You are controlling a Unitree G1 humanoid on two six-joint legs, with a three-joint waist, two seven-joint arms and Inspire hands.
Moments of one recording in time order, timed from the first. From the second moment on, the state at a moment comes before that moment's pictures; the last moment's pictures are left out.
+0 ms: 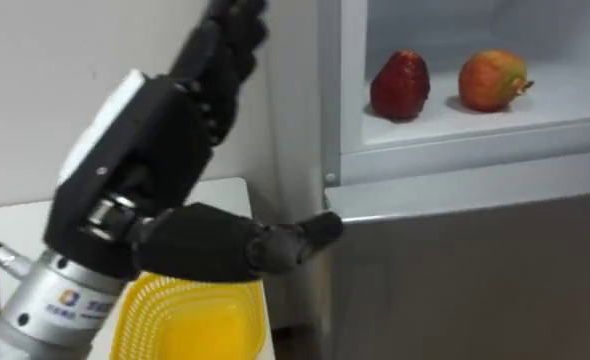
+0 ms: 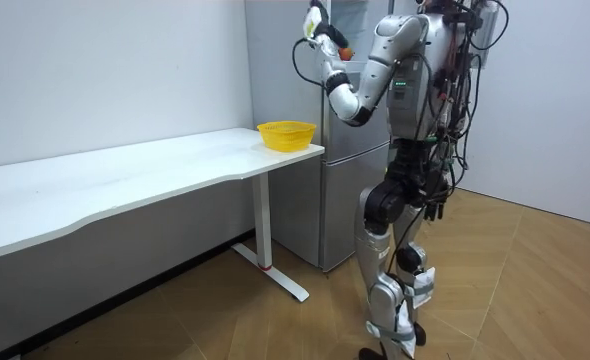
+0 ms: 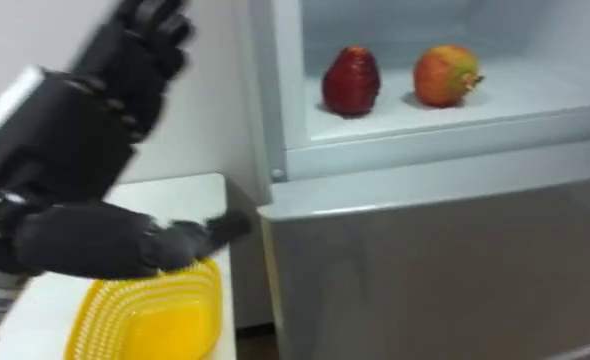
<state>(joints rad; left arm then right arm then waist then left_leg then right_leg) -0.21 0.33 0.15 -0.62 -0.29 0.04 -0.14 0.10 -0.26 0.03 1.31 -0.28 0.03 -0.04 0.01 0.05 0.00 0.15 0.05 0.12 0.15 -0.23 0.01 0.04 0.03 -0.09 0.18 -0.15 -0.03</state>
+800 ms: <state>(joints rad) 0.27 0.23 0.64 0.20 -0.74 -0.02 0.49 0.26 -0.23 -0.12 1.12 -0.35 0.12 -0.04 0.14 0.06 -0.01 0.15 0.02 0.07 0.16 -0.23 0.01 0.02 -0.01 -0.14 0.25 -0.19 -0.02</state>
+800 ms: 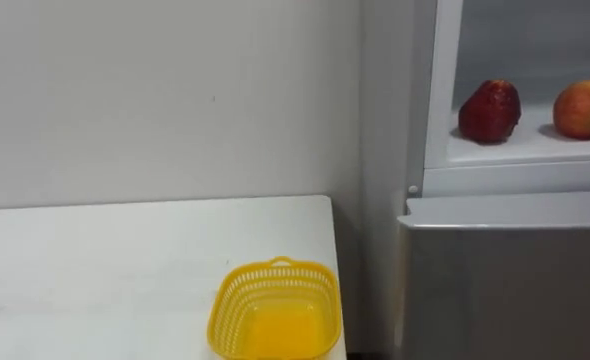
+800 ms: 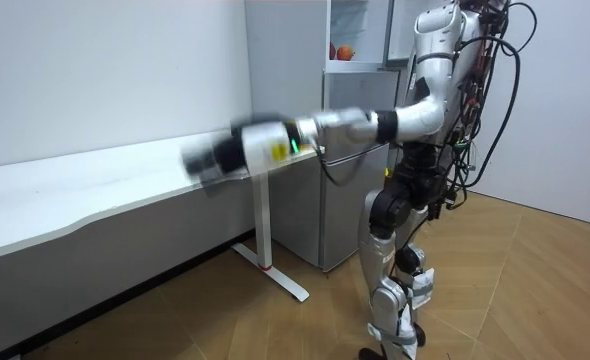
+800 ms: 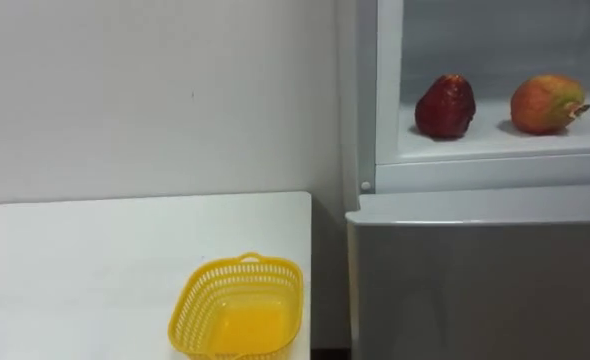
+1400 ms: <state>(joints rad) 0.27 0.18 0.45 0.88 -0.92 -0.03 0.49 0.24 -0.23 -0.12 1.15 -0.35 0.11 0.00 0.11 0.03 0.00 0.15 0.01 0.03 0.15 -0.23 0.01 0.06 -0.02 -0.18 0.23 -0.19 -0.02</state>
